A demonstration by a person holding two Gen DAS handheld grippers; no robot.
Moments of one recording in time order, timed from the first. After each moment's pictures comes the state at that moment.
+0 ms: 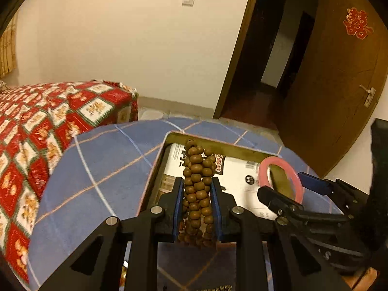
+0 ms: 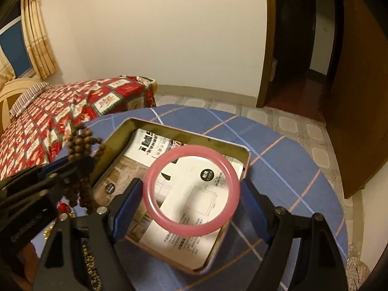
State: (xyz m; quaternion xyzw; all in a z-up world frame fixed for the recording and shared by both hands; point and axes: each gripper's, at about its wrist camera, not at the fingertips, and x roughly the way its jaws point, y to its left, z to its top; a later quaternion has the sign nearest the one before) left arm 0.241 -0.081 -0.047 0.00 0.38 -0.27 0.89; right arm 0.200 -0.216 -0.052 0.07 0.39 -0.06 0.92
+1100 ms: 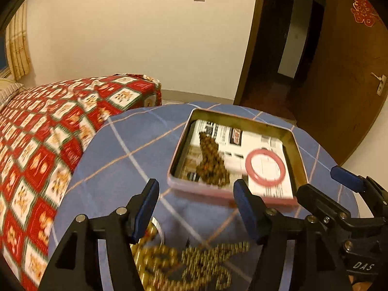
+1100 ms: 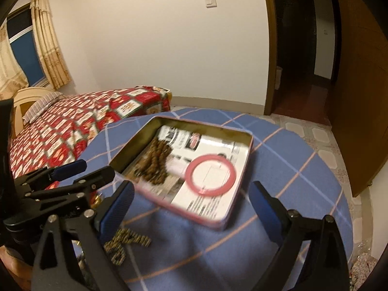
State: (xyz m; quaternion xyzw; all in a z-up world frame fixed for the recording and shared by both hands) left arm 0.186 -0.047 -0.038 0.04 0.39 -0.21 0.90; right arm 0.132 -0.196 -0.034 0.09 0.34 -0.03 0.93
